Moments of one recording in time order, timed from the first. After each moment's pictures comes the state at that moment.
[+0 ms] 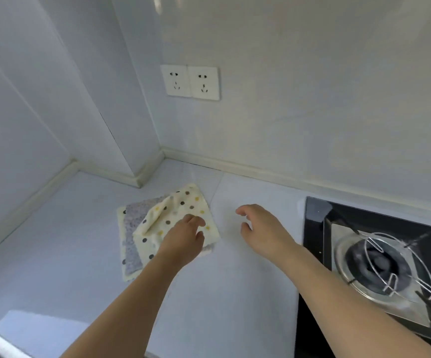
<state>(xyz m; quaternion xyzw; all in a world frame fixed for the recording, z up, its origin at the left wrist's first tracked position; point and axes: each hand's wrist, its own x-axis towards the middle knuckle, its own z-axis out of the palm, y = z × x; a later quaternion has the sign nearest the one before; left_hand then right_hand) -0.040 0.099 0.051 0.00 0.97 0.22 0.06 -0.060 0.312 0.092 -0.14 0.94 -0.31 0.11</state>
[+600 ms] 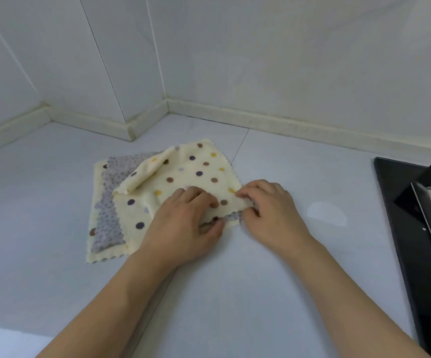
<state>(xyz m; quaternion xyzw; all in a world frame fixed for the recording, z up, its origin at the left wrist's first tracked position) -0.040 0.051 -0.088 0.12 0.96 0.18 -0.18 -0.087 0.244 -0.093 -0.21 0.94 -0.26 -0.10</state>
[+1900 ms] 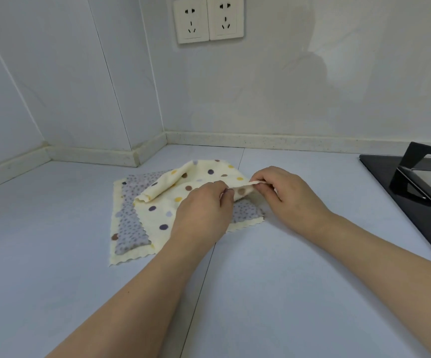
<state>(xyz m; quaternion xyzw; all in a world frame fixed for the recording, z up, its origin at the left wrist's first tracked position) -0.056 0.052 -0.088 0.09 0.93 0.27 -0.21 -0.086 0.239 -0.091 -0.27 0.88 -0.30 -0.25</state>
